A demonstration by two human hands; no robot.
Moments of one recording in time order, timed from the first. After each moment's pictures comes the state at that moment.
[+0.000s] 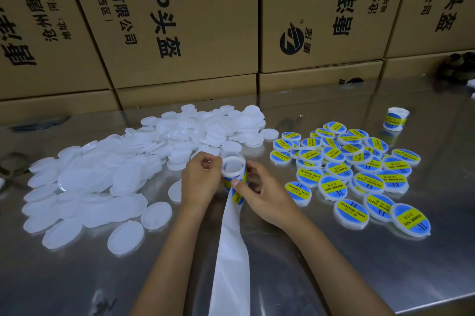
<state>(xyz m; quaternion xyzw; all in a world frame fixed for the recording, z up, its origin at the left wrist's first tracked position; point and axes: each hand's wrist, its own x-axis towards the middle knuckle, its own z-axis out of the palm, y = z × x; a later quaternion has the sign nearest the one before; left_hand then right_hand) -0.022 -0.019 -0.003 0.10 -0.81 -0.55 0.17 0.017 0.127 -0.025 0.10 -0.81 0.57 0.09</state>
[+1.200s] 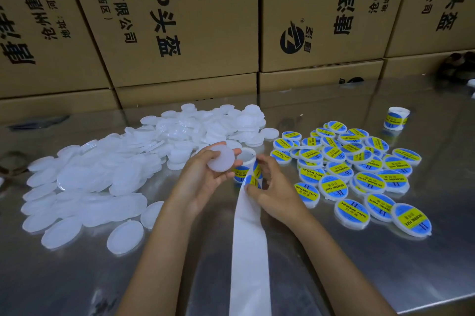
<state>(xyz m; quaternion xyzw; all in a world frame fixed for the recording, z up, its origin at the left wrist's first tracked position) -0.007 -0.029 0.027 -0.02 -0.54 -0.84 -0.09 0.015 0.137 -0.022 0.06 -0.81 0.58 0.10</state>
